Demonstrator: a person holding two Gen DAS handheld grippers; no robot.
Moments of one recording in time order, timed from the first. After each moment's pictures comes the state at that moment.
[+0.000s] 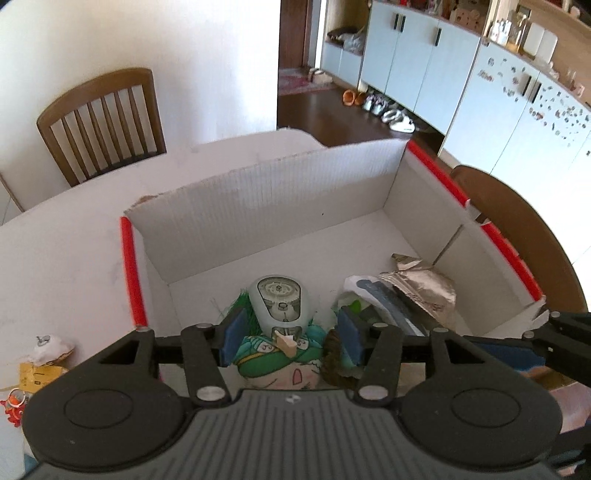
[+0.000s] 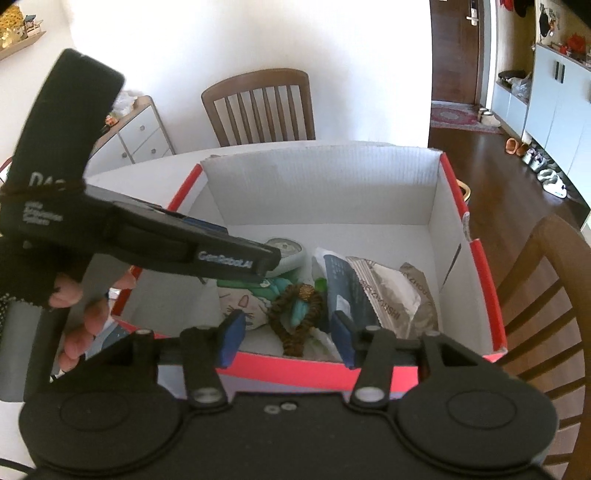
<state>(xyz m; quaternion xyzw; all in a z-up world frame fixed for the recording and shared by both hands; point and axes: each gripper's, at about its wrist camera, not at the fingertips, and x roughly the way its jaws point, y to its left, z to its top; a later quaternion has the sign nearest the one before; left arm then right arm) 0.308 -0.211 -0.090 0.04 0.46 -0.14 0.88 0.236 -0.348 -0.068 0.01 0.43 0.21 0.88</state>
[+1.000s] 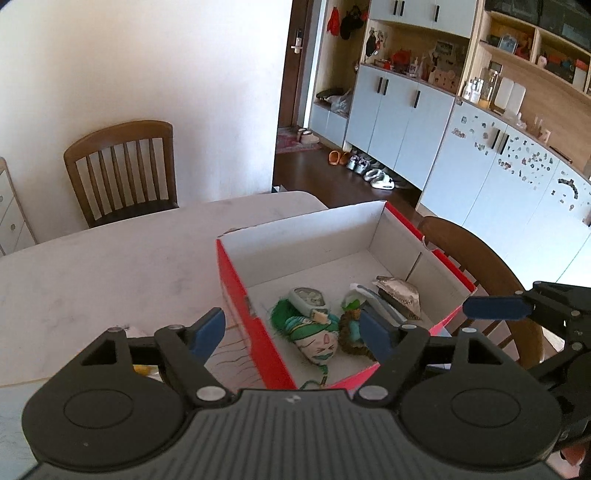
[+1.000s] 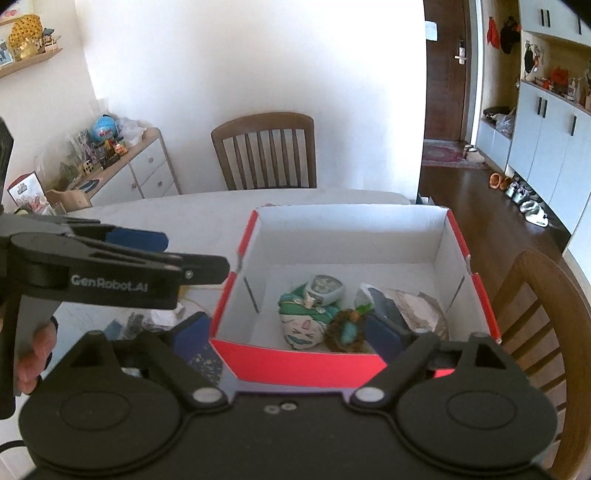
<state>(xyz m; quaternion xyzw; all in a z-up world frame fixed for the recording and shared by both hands) 0.219 -0.118 -0.014 0.01 0.37 -0.17 0.91 0.176 -0.292 -0.009 0.01 0.37 0.18 0.91</state>
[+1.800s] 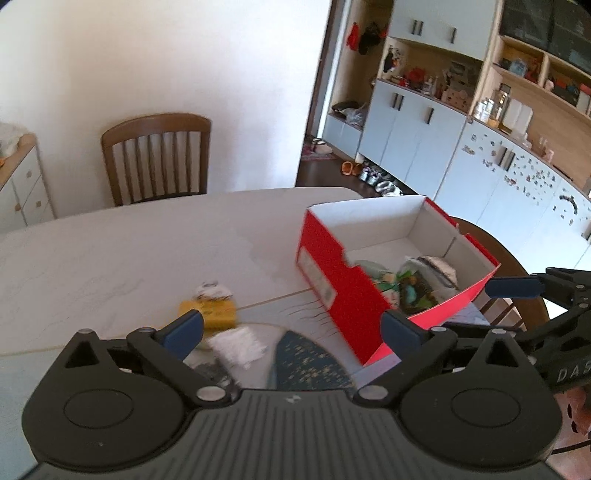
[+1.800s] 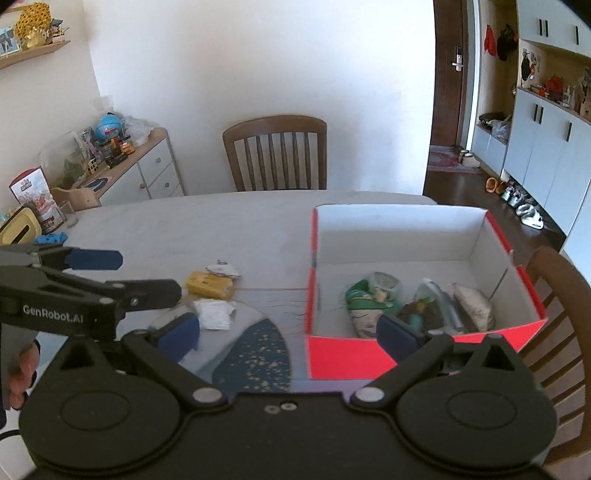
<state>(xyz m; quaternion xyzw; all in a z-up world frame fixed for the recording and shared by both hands) 0.170 0.012 -0.031 -0.02 0.36 -0.16 0.92 0.146 -0.201 -0.012 0.00 0.37 0.16 0.91</state>
